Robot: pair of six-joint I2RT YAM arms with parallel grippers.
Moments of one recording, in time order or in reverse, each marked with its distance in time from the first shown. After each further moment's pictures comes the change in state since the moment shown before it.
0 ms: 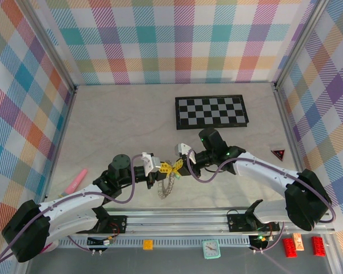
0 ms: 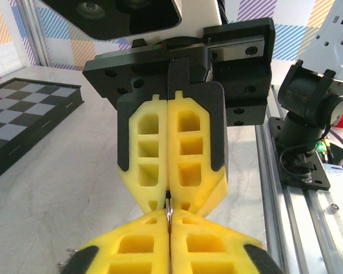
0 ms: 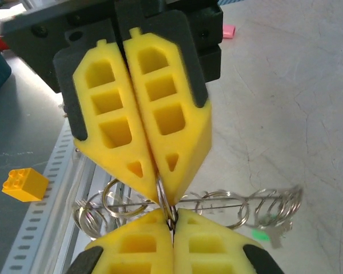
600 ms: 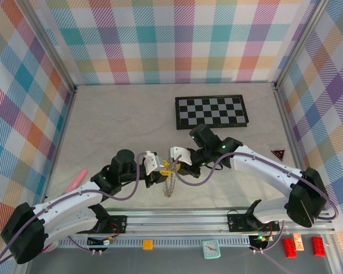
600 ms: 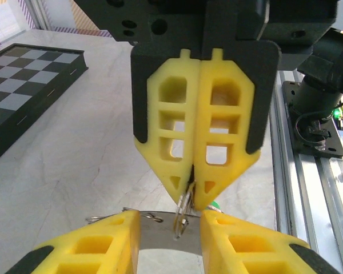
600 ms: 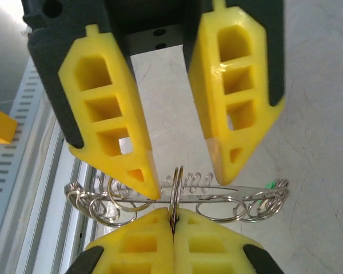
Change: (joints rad) left arm -0.001 -0.021 0.110 -0.299 -0.042 0.107; right arm 0.098 0.035 0.231 -0.412 0.270 -0.247
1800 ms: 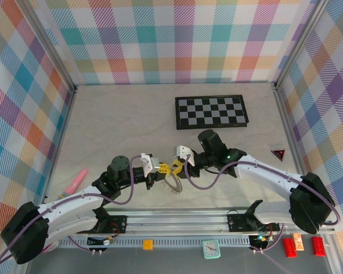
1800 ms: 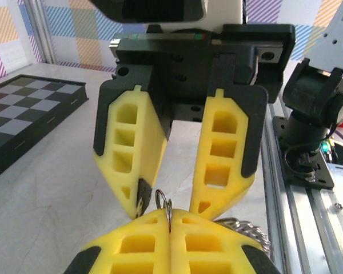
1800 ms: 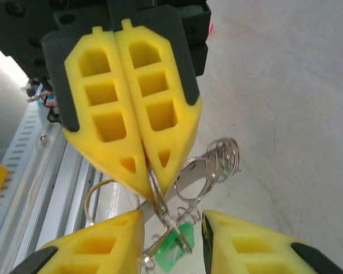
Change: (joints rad) left arm 0.000 0.002 -0.135 0.326 0.026 -0.129; right arm -0.054 -0.071 -0.254 0.454 -0.132 0.203
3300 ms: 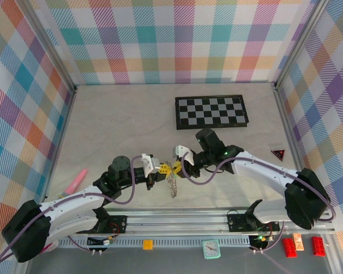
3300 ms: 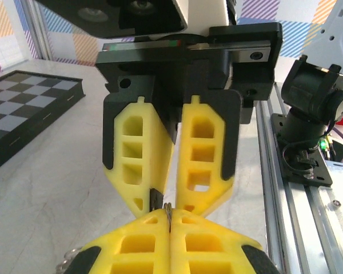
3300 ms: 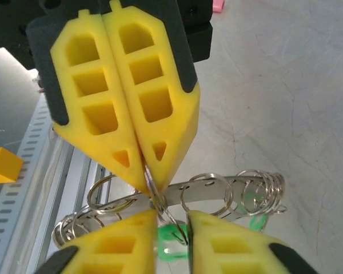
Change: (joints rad) left arm 0.000 0.018 -0.005 0.007 0.008 0.004; right arm -0.012 0.035 0.039 -0.110 -0.027 -0.024
